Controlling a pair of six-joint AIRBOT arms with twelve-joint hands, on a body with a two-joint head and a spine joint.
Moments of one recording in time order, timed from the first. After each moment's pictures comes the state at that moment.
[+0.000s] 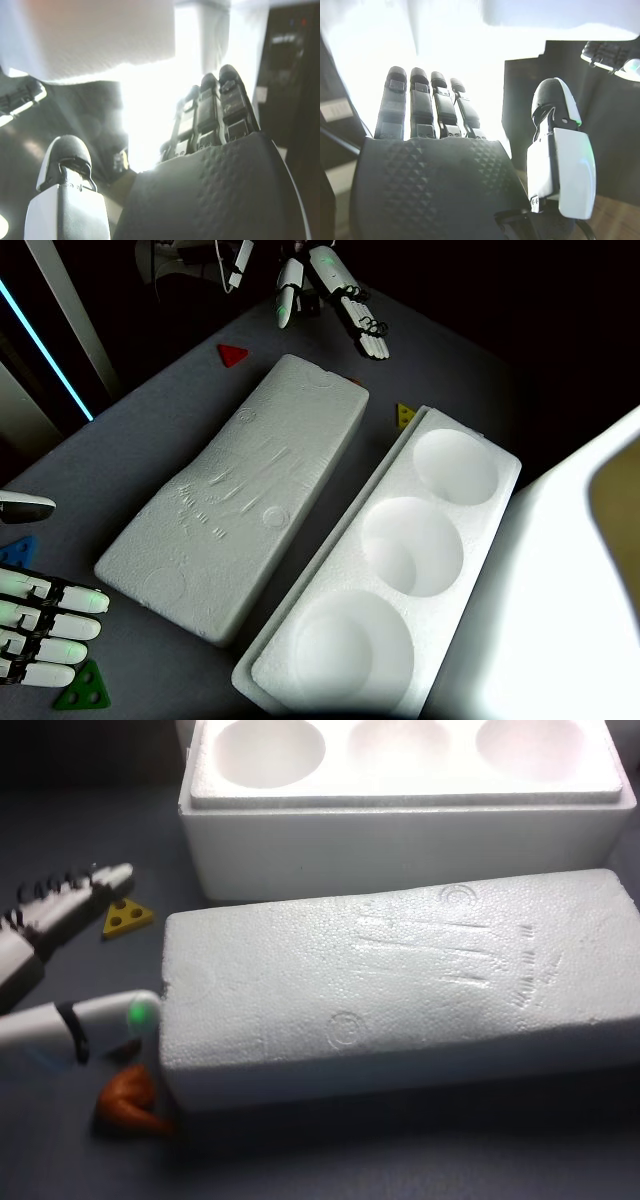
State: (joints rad) left arm 1.14 -0.89 0.99 -0.24 -1.29 0.49; right arm -1.16 -0.73 0.83 0.34 1.36 -0.67
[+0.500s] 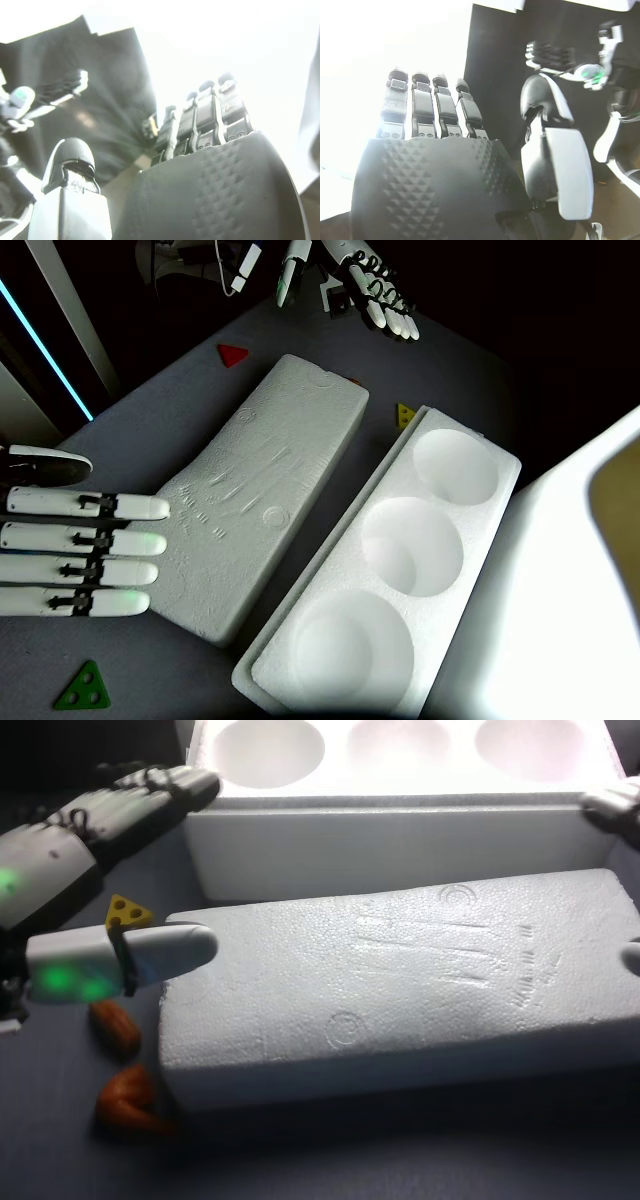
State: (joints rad) left arm 0.86 -0.88 1.07 0.02 -1.15 0.50; right arm -0.82 -0.75 0.91 0.08 1.15 -0.76
